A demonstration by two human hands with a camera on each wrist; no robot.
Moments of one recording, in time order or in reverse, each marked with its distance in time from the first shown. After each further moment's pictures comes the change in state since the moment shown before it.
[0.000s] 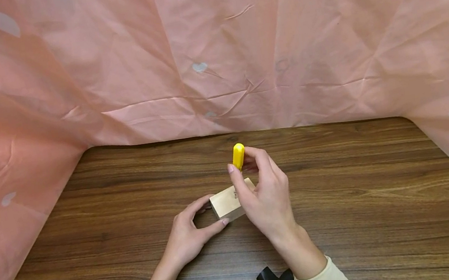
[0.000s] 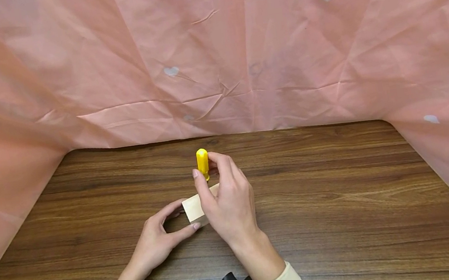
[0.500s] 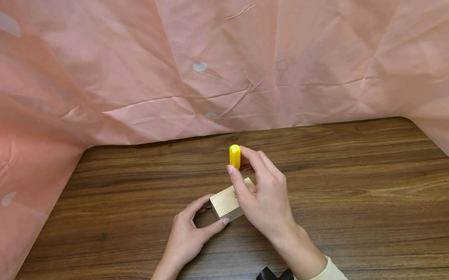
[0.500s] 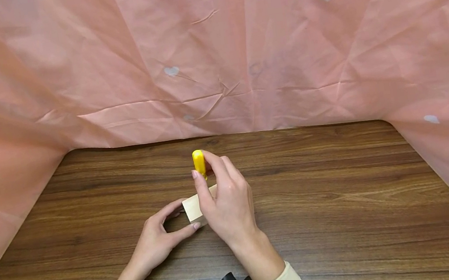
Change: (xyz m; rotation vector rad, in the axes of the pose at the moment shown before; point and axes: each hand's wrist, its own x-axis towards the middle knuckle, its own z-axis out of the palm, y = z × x) left_hand 0.001 0.000 0.000 0.004 -0.001 -0.010; right_hand -0.001 0.001 0.001 0.003 -0.013 -0.046
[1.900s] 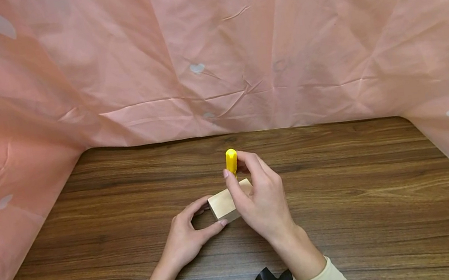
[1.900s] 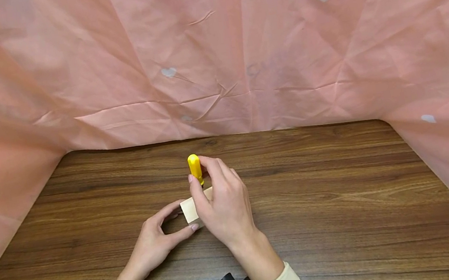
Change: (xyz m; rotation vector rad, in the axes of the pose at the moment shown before) left_hand 0.000 -0.001 -0.001 -0.016 -0.014 -0.020; right_hand 0.000 0.000 -0.001 0.021 -0.036 -0.043
